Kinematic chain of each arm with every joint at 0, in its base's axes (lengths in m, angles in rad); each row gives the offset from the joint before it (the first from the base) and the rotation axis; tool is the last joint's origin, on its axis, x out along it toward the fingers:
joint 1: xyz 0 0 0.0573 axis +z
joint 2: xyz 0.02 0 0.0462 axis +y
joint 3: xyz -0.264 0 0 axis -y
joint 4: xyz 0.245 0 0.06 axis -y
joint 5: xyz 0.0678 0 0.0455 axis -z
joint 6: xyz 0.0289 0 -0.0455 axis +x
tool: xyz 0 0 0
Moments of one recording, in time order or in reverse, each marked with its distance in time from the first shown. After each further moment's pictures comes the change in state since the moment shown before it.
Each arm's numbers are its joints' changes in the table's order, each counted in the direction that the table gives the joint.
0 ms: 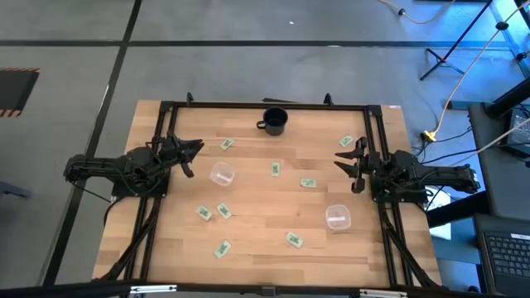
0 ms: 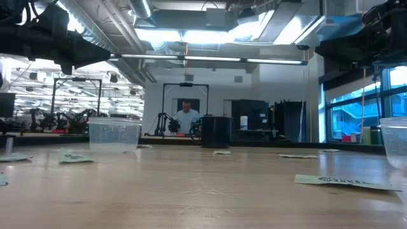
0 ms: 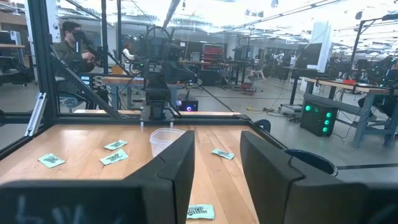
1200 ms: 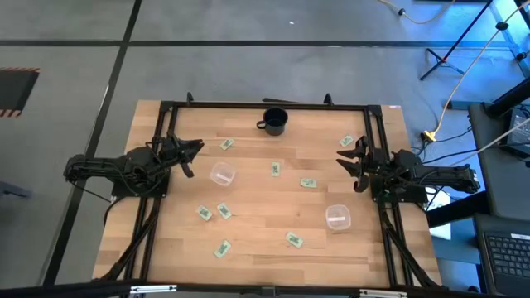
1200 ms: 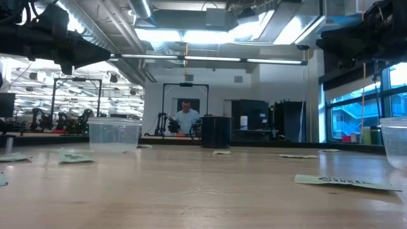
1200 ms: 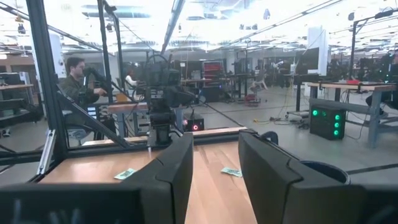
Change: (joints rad) left arm 0.000 0.000 0.000 0.000 0.000 0.000; right arm 0.000 0.000 0.000 0.072 0.001 0.106
